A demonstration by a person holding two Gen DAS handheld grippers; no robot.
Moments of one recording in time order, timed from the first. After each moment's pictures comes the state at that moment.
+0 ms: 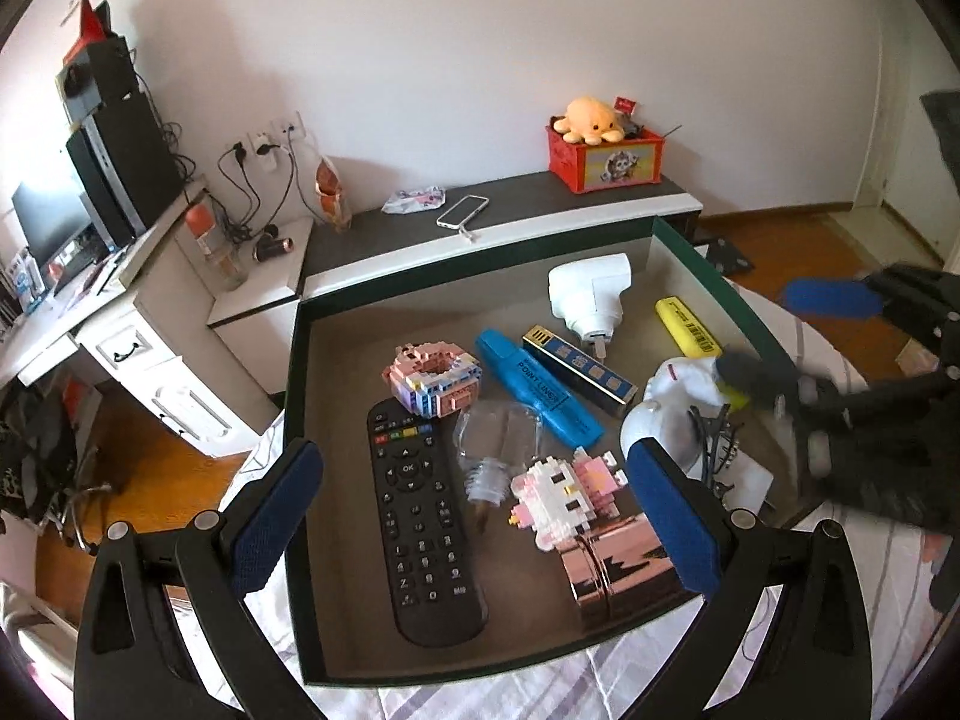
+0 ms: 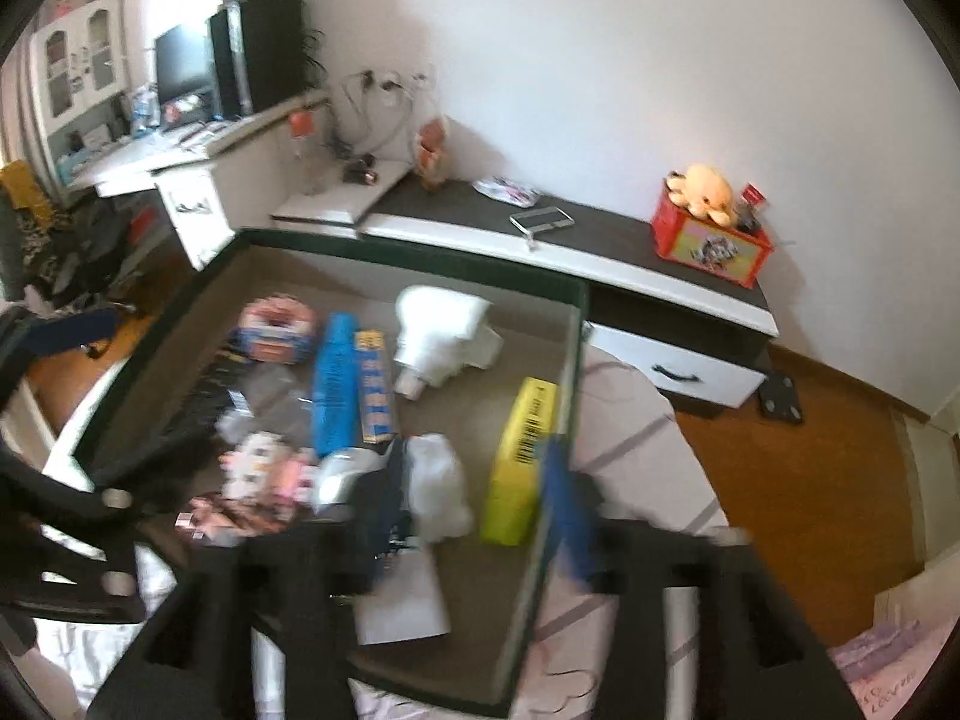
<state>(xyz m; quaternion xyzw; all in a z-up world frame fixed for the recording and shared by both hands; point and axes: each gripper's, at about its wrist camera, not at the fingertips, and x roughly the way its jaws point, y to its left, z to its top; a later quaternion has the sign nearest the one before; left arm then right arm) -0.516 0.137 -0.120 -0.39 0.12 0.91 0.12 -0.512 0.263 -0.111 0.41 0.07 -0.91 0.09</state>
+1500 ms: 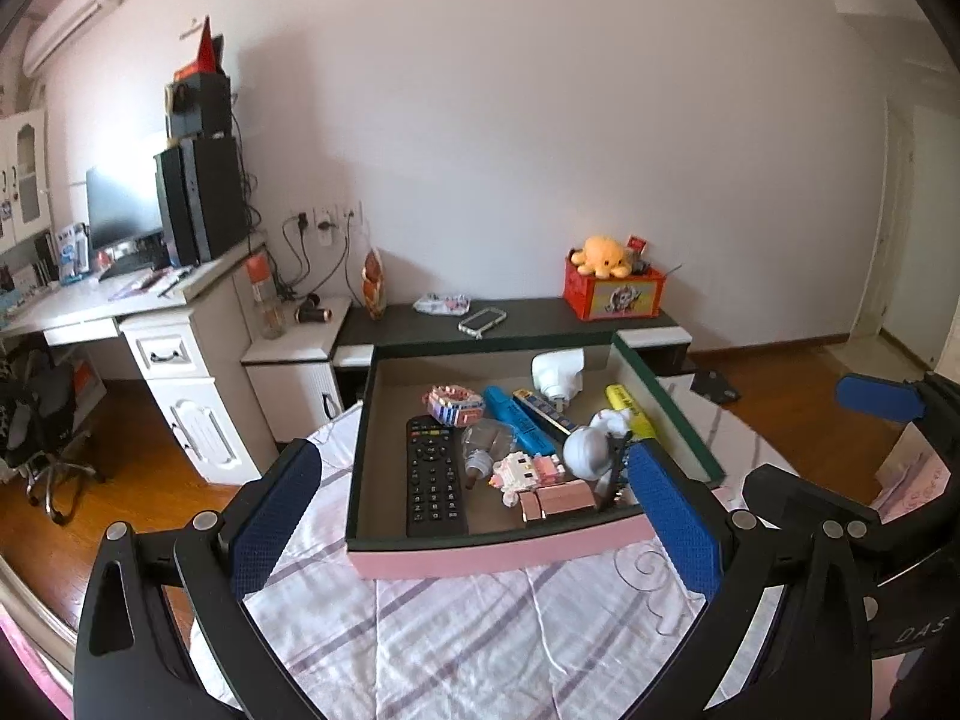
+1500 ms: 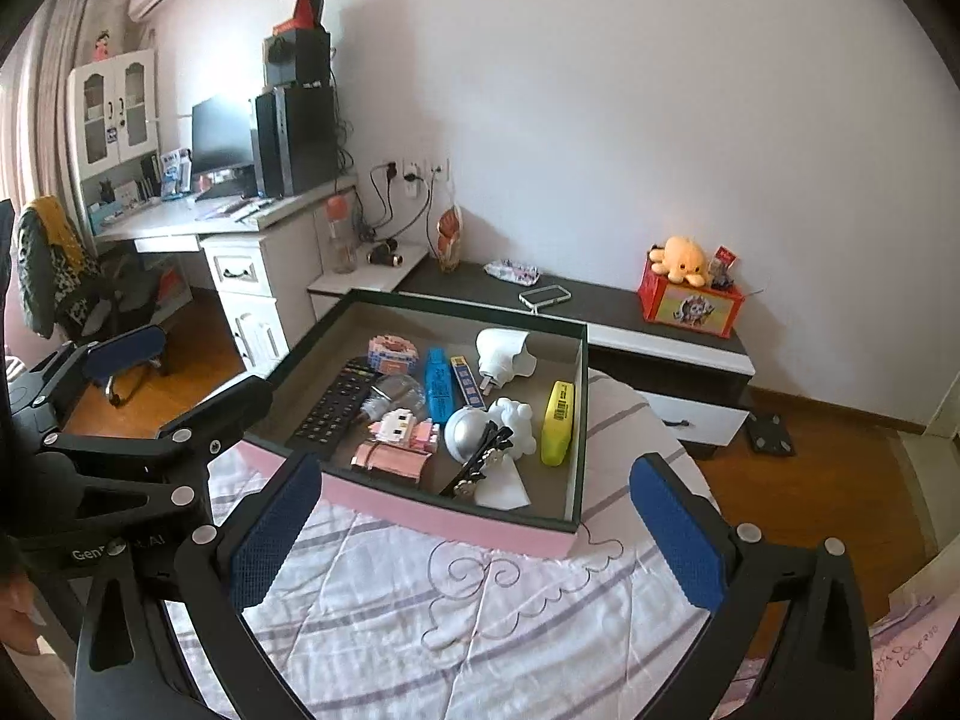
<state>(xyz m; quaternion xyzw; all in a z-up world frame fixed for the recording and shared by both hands) -0.375 0.100 -0.061 -0.25 0.02 0.96 0.09 -0.363 0.246 -0.051 0.31 0.05 -0.95 0.09</state>
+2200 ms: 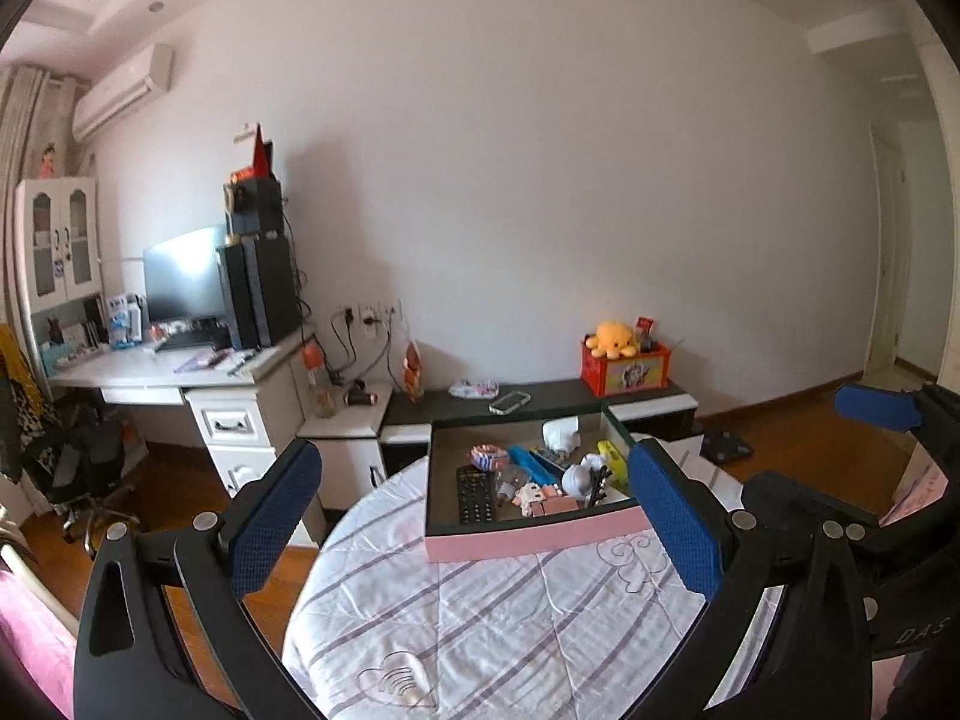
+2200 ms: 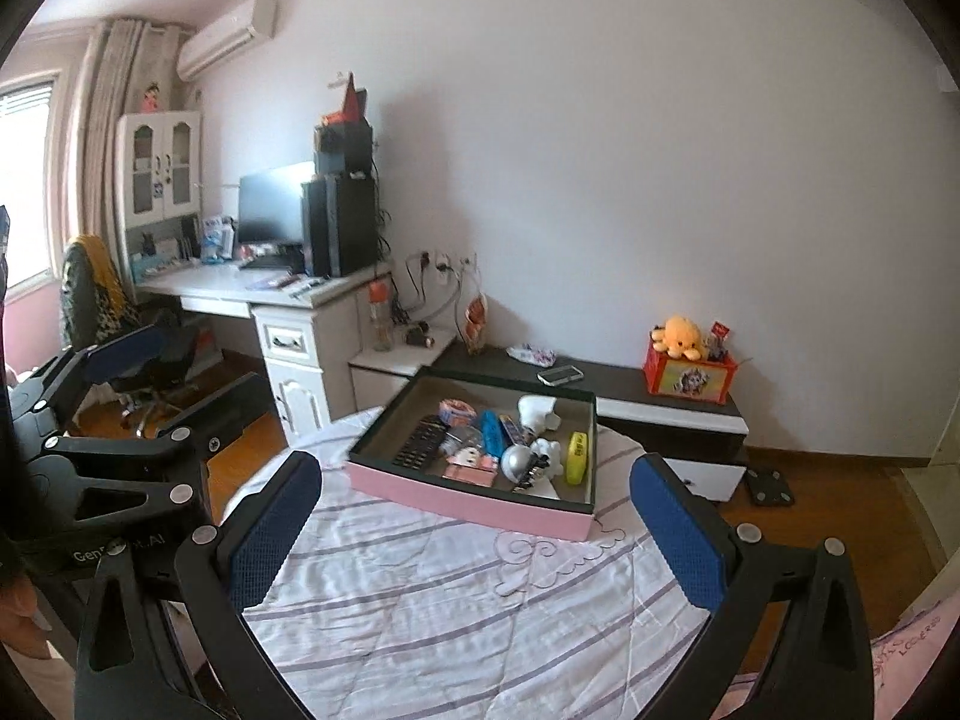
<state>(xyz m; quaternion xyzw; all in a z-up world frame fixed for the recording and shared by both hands) -0.215 0.074 0.015 -0.13 0.04 0.99 0.05 -0.220 0.225 0.013 0.20 0.04 -0.97 0.11</state>
